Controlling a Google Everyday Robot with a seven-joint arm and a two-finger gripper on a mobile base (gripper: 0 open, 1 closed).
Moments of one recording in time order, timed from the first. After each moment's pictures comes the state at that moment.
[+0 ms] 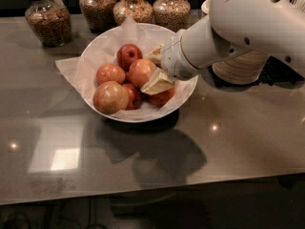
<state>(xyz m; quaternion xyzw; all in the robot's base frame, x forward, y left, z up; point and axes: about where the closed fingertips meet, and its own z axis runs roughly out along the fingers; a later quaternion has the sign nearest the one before) 0.553 -0.005 0.905 -0.68 0.63 0.06 0.38</state>
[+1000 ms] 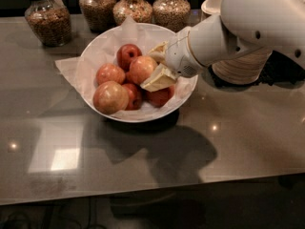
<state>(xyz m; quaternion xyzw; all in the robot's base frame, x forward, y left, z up) 0.555 -0.006 0.915 -0.66 0.62 0.11 0.40</state>
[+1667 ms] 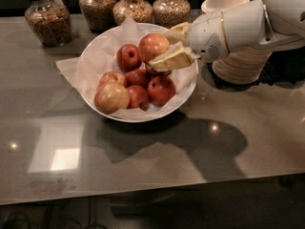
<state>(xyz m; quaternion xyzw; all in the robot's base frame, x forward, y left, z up) 0.562 -0.030 0.968 -0.59 0.61 0.23 0.47</state>
